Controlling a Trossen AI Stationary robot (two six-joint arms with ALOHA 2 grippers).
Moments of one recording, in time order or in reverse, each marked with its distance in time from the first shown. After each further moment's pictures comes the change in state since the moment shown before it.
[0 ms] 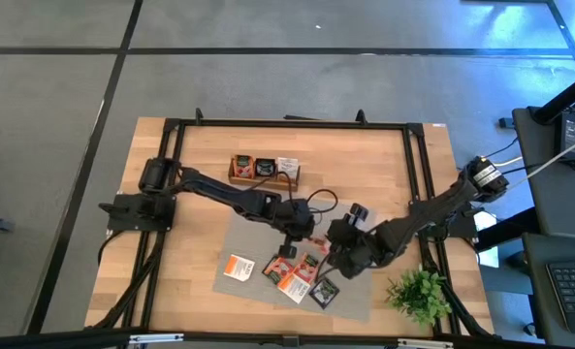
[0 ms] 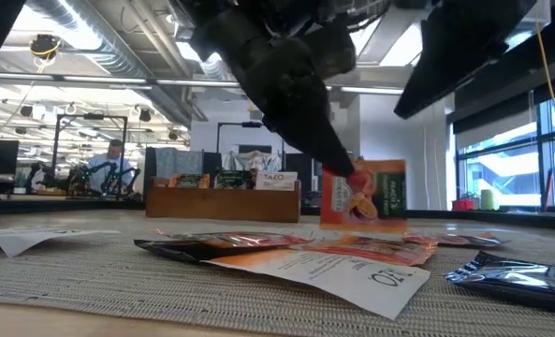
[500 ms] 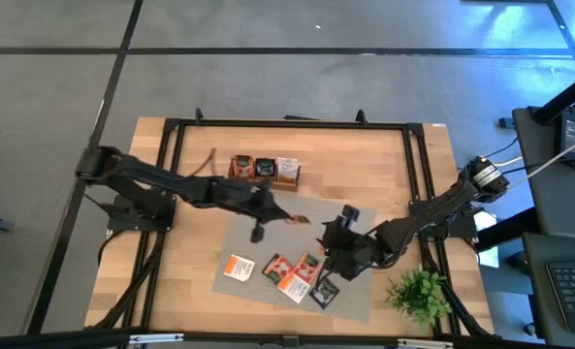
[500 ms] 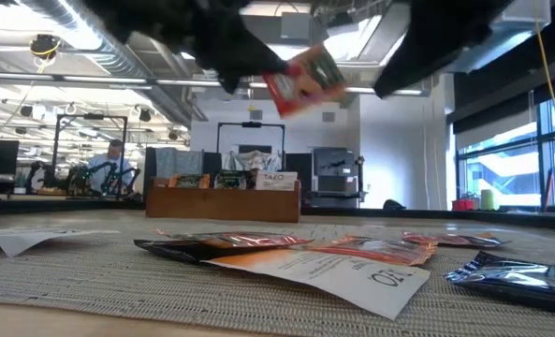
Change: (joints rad) left arm 0.035 -0.527 -0.537 0.475 -0.040 -0.116; right arm 0.010 -0.001 0.000 0.173 0.041 -0.178
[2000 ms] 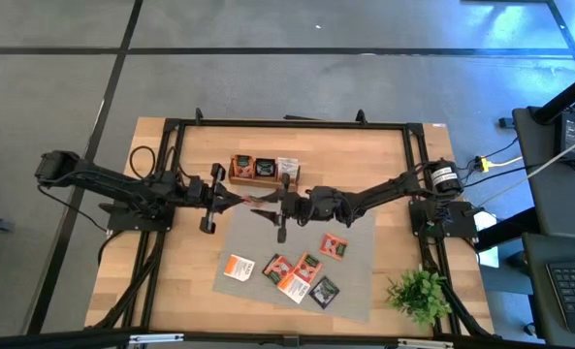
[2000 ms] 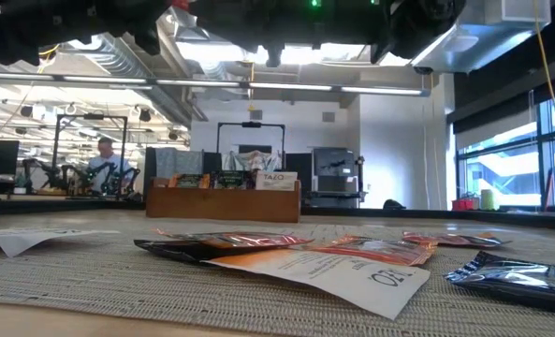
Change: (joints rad) left arm -0.023 -0.566 -0.558 0.616 -0.057 0.106; right arm -0.402 0.311 0.000 1.435 -0.562 -0.695
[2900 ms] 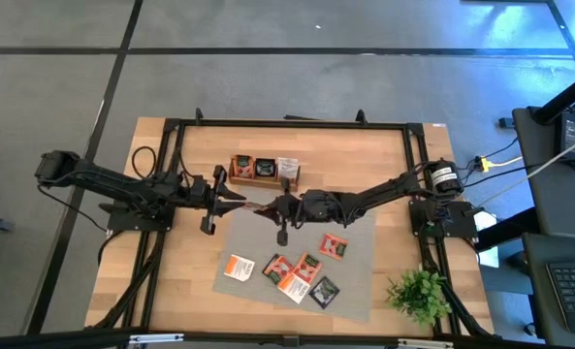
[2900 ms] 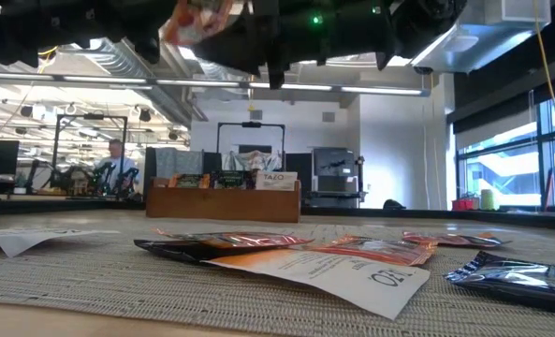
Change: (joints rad) left arm 0.001 0.000 0.001 -0.049 0.001 -0.089; right arm 0.000 -0.001 0.000 -0.186 0.004 0.076
